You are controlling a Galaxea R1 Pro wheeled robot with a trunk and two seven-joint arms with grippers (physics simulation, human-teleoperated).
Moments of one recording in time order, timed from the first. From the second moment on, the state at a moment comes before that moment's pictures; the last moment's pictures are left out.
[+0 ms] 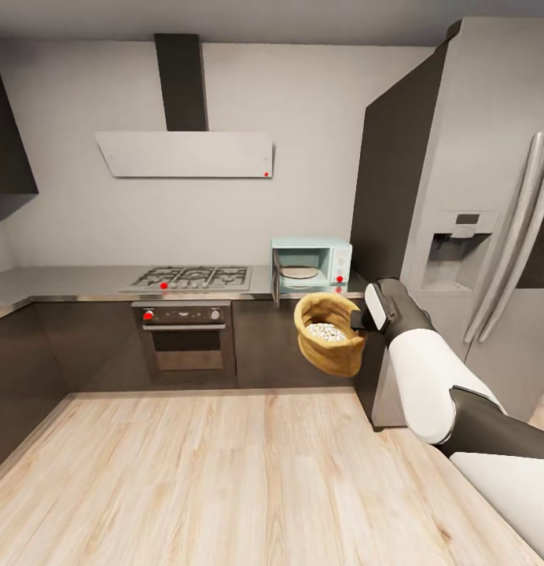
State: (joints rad) left arm 0.00 -0.10 0.04 -0.05 0.15 -0.10 0.00; right arm -1.28 0.09 -0.35 -0.53 0.19 1.04 -0.23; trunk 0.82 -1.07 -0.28
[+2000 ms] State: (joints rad) left arm 0.00 -0.10 0.04 -0.05 0.15 -0.10 0.00; right arm -1.28 0.09 -0.33 -0.56 0.20 1.04 -0.23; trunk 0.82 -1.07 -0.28
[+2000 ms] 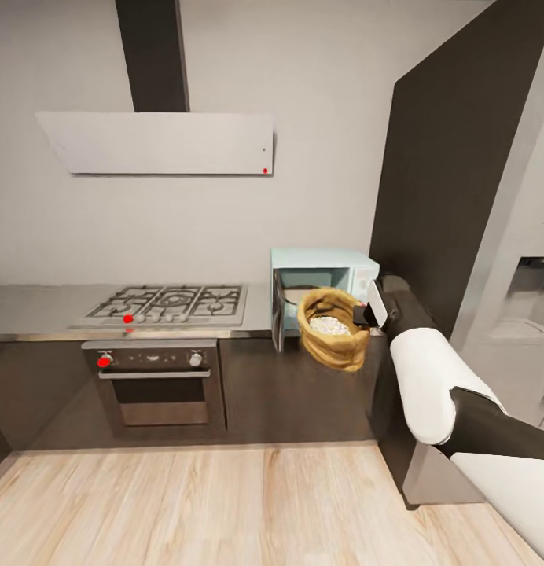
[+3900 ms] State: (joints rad) left arm 0.00 -0.10 0.04 -0.05 0.15 -0.10 -0.01; right arm -1.28 0.05 -0.34 -0.61 0.19 1.04 -0.23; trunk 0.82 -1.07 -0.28
